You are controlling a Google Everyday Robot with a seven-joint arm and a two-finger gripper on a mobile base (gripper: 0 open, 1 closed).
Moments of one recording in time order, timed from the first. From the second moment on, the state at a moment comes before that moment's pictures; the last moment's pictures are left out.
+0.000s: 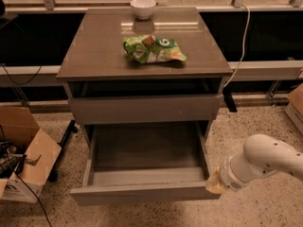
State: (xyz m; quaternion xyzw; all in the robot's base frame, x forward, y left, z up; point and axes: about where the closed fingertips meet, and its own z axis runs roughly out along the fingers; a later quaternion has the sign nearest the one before) arm 0.440 -0.226 0.524 -0.58 0.79 0.14 0.15
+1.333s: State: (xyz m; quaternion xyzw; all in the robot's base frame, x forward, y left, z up) arm 0.486 -0.196 0.419 -0.52 0.79 0.23 0.22
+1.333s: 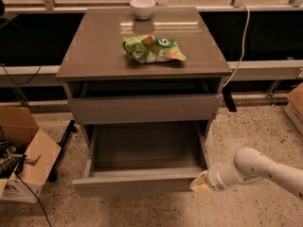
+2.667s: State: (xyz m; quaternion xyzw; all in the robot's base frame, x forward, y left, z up) arm 0.521 -0.188 0.398 -0.49 0.81 0.20 0.25
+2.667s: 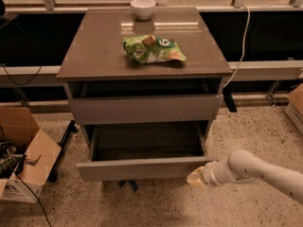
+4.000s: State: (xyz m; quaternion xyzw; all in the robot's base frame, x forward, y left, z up) arm 0.650 -0.145 0.426 -0.51 0.73 0.19 0.40
